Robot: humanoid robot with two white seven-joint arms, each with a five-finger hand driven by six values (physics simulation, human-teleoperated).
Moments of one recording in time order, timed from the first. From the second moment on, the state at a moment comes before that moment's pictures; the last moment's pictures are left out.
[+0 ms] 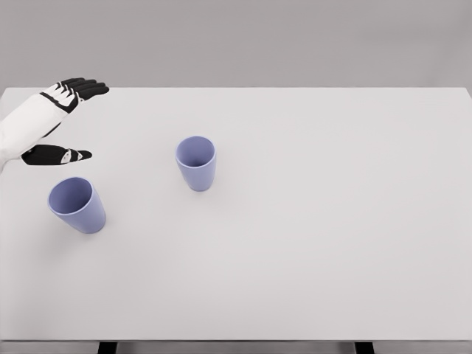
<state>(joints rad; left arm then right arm) -0.18 0.71 -0.04 -1.61 -0.29 -0.61 -0.25 0.03 0.00 0.15 0.01 -0.09 -0.06 -0.08</state>
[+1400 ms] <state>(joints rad) -0.59 0.68 -0.53 -1.59 0.31 -0.02 -0.61 0.03 0.00 0.15 0.01 -0.09 -0.06 -0.08</state>
